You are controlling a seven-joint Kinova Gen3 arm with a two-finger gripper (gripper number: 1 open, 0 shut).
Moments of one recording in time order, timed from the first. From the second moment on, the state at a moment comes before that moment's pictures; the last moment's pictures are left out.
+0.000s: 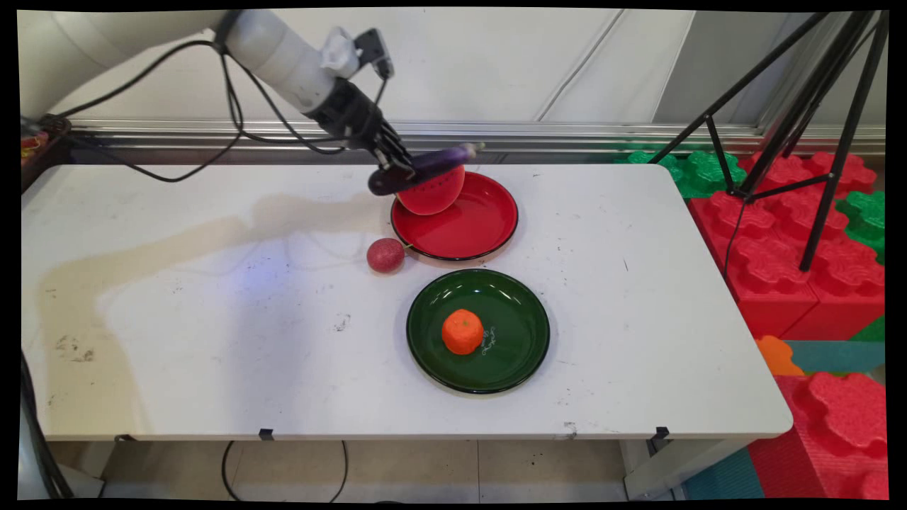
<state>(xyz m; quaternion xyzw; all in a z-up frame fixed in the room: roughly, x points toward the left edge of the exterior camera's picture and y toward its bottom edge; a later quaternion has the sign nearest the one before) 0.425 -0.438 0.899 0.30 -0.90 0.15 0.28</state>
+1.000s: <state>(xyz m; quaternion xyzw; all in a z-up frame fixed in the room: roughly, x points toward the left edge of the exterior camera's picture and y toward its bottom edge) 0.501 -0.351 0.929 0.35 -0.89 0.14 0.26</state>
